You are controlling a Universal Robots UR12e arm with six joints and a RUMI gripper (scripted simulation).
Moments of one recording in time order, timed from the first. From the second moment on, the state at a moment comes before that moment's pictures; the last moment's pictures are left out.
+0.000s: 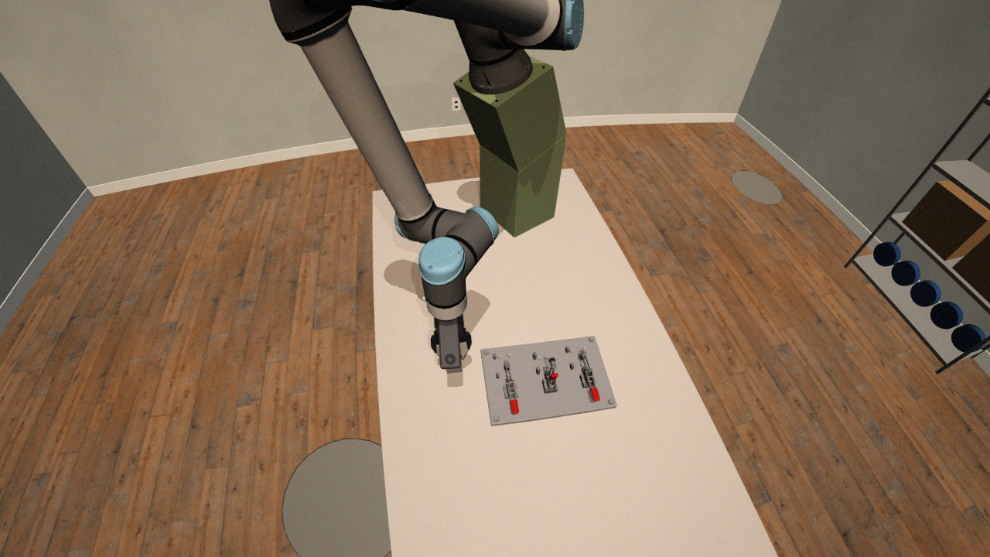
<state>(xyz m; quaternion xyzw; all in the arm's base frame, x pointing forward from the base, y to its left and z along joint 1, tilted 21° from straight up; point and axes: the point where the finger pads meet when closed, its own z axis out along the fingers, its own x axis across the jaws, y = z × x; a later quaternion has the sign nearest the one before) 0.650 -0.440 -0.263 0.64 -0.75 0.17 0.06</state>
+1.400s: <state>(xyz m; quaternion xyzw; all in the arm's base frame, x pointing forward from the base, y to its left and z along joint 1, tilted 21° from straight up) 0.640 -0.441 -0.270 0.64 -0.75 0.17 0.06</state>
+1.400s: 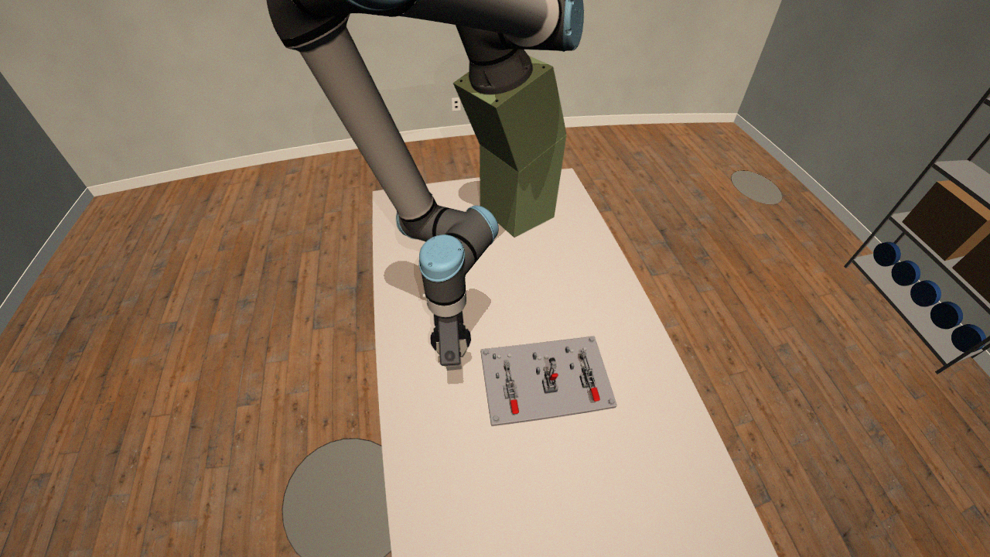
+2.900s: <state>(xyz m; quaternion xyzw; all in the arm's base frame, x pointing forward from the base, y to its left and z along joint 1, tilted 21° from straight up) 0.671 -0.279 -0.332 0.64 -0.74 0.17 0.06</state>
